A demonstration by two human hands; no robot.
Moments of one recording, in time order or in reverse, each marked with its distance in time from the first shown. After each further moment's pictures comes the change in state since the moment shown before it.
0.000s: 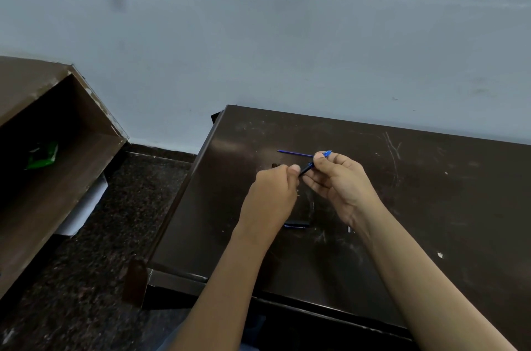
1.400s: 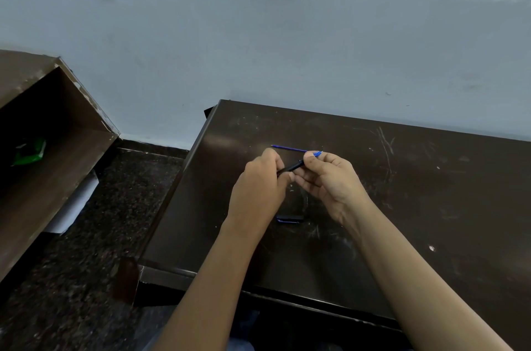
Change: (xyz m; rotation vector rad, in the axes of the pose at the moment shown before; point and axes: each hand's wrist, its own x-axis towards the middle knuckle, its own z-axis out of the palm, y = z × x) left_hand -0.002 0.000 -0.008 0.134 0.082 0.103; right_hand 0.000 0.006 0.002 0.019 -0.020 0.025
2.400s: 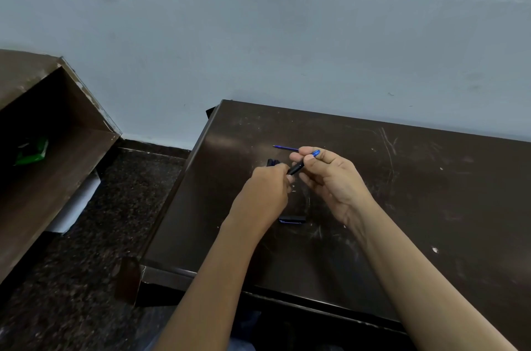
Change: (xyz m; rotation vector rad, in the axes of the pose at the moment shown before) left_hand 0.007 0.000 0.002 0.112 -0.310 -0.067; right_hand 0.001 0.002 -0.004 -0.056 -0.092 -0.071
